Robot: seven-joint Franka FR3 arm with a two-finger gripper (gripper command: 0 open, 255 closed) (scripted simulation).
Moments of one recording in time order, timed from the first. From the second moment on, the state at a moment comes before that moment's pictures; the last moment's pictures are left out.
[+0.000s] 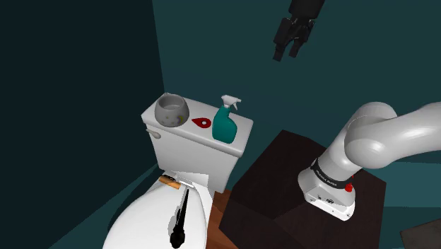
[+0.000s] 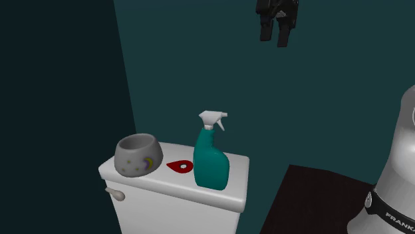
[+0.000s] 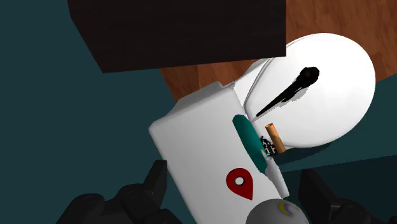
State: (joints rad) arm 0.02 -0.76 0.00 -2.31 0.10 1.54 0.15
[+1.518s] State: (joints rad) arm 0.08 -0.16 0.07 -2.38 0.06 2.22 0.03
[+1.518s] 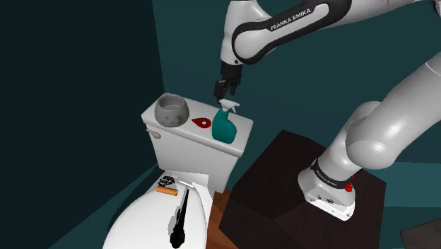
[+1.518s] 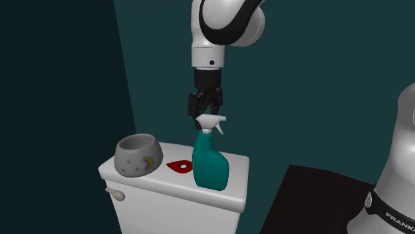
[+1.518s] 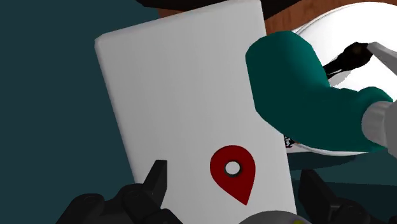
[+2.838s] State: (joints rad) arm 0.12 0.40 0.08 -2.13 -0.06 2.54 0.04
